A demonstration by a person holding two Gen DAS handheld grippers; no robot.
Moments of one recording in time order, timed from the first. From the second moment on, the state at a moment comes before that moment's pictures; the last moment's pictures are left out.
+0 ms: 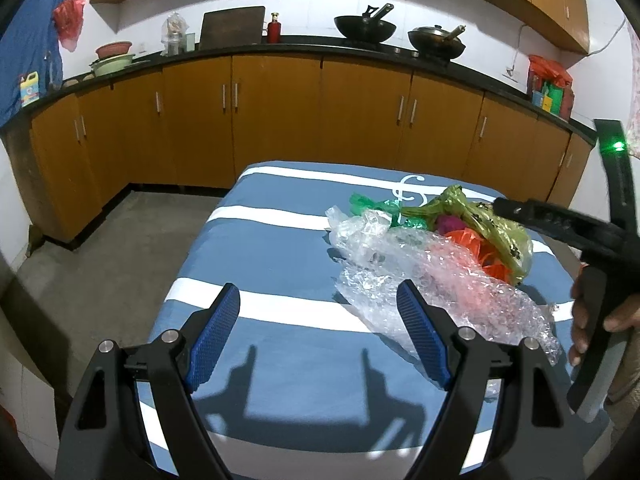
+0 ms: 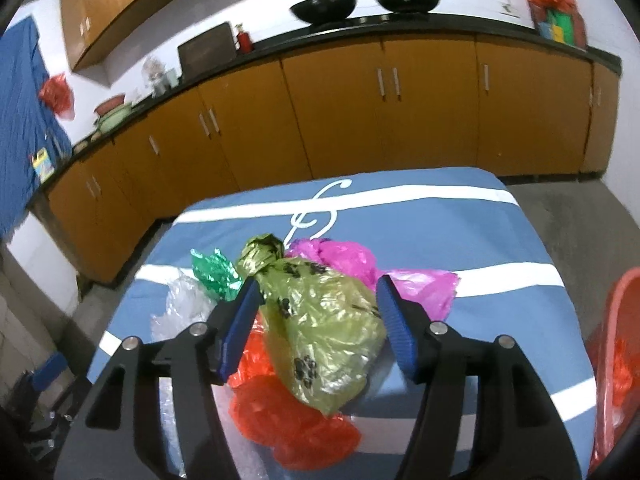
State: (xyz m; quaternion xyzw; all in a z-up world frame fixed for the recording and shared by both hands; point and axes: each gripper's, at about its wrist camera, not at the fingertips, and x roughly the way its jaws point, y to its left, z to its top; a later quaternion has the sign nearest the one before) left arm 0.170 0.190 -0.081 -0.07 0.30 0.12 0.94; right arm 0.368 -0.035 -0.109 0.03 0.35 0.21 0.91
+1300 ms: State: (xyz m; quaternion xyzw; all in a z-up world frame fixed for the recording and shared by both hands) left arm 0.236 0.114 -0.089 -0.08 0.36 0.04 0.93; right arm 0.295 -0.142 -0.071 0.07 0.30 0.20 0.93
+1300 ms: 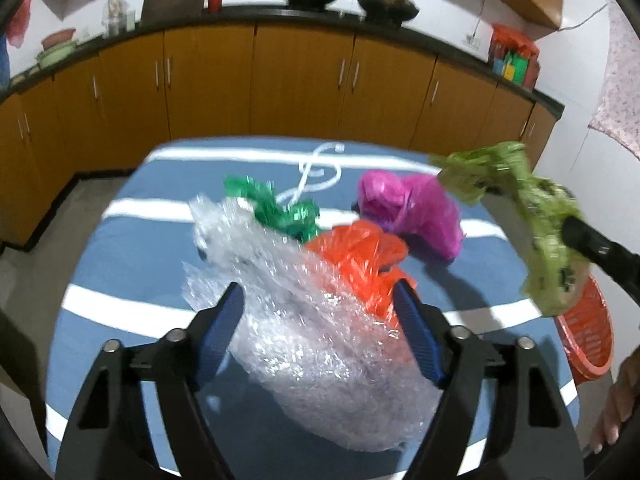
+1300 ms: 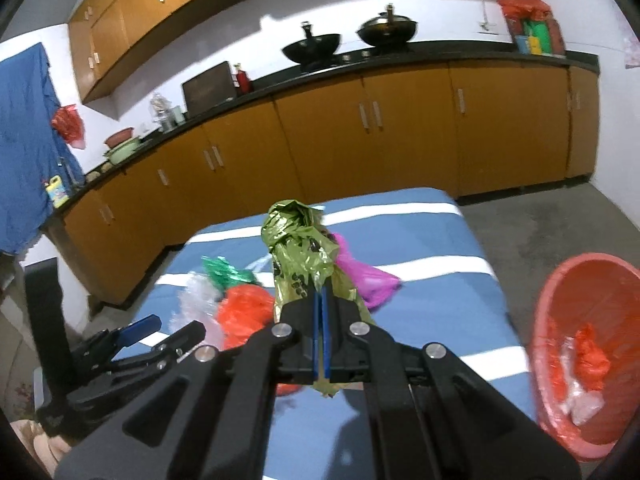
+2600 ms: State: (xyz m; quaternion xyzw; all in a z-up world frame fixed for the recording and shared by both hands) left arm 0.192 0.095 -0.007 -0.08 0.28 -0.03 0.96; right arm 0.247 -0.239 -0.051 0.11 0.26 0.12 0.95
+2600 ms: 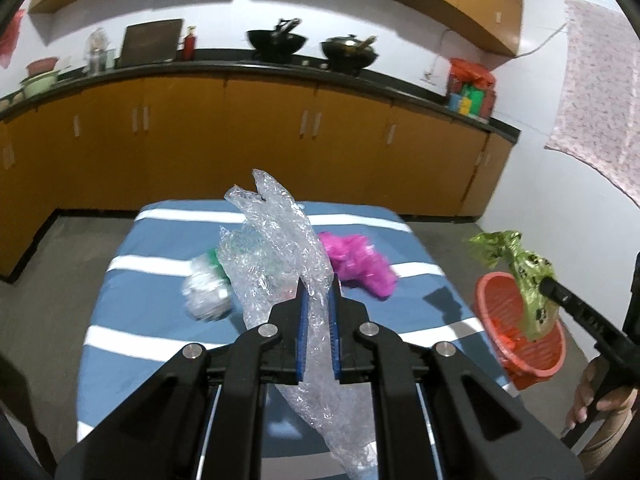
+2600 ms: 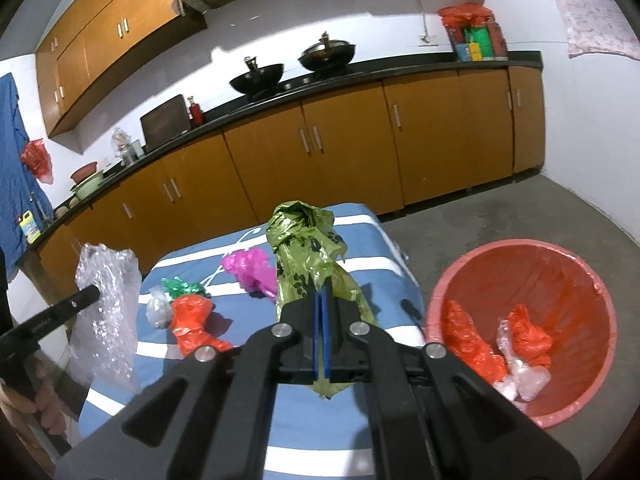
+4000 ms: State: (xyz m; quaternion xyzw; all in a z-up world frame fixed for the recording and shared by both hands) left arm 0.279 -0.165 -0.049 0.03 0.30 -0.29 0.91; right arm 0.248 -0.427 -0.101 0.18 0.27 -0.10 0.94
